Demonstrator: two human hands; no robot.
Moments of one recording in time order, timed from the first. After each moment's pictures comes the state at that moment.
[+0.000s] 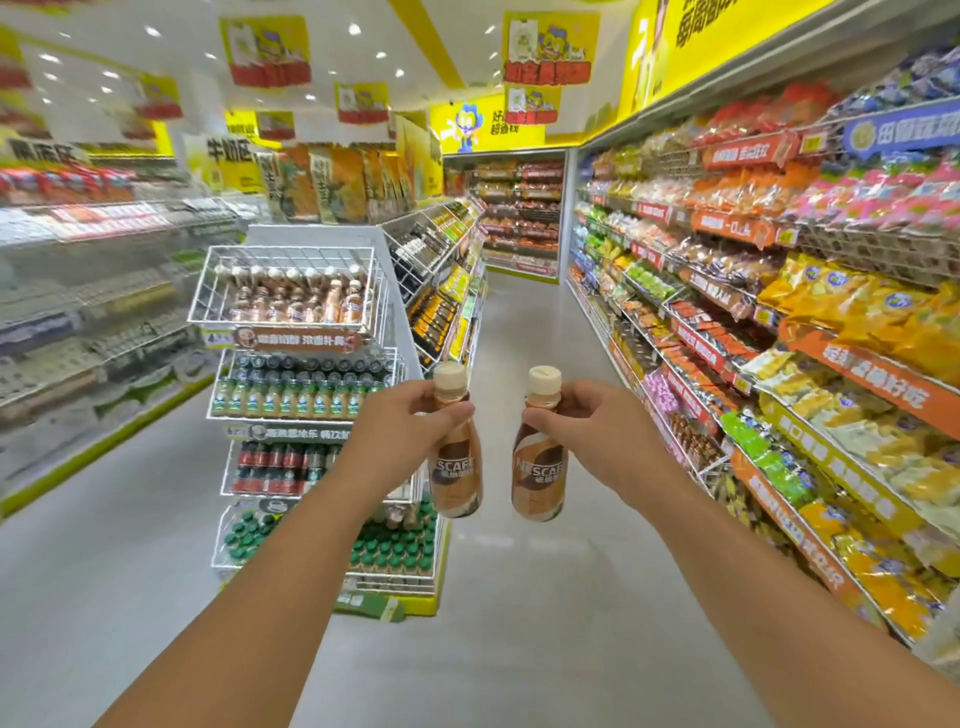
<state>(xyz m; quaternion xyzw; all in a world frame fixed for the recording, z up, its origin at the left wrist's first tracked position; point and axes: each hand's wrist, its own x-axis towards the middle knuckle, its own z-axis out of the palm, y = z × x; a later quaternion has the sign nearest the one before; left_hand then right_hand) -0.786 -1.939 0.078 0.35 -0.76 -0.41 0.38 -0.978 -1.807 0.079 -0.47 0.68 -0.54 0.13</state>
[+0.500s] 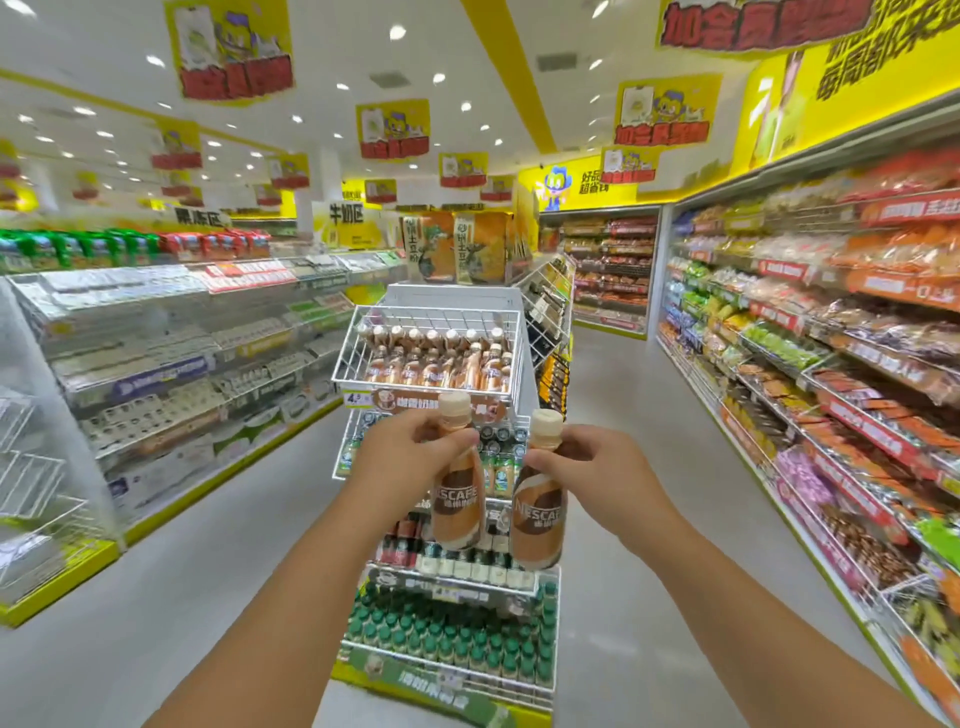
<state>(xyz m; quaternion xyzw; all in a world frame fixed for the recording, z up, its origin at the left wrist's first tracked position) -0.613 -2.187 0.109 0.40 -0.73 -0.37 0.42 -0.819 -2.093 0.094 -0.54 0.62 -0.54 0.18</state>
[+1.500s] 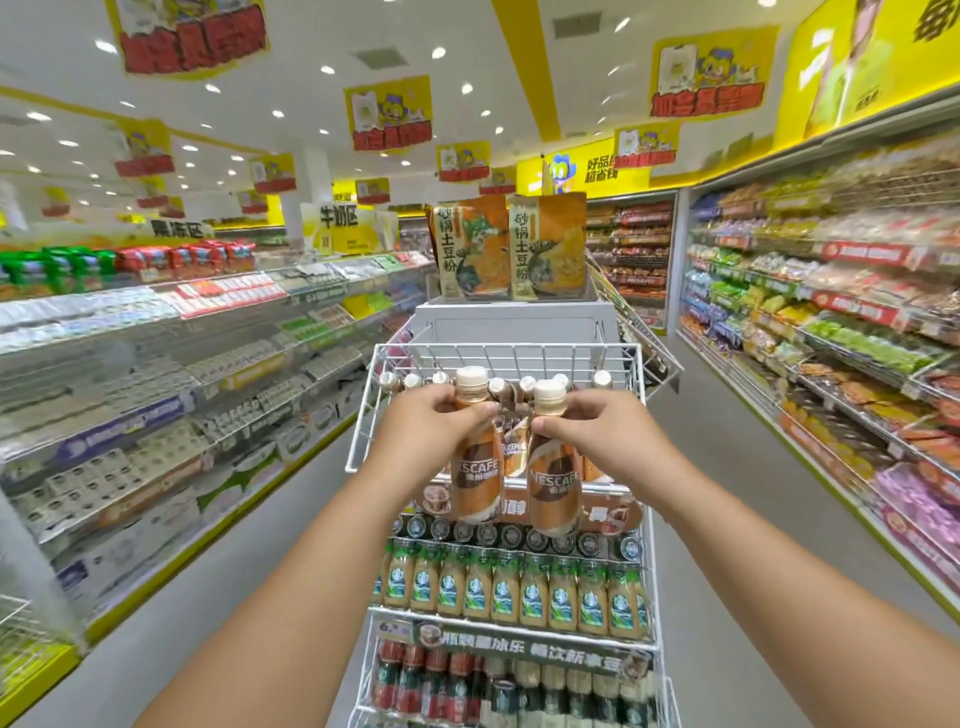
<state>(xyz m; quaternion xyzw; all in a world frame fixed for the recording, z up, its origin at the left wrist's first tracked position) -0.653 -2.661 0.137 0.39 -0.74 -0.37 0.41 -0.851 -2.575 0.120 -0.54 0.65 -0.52 0.16</state>
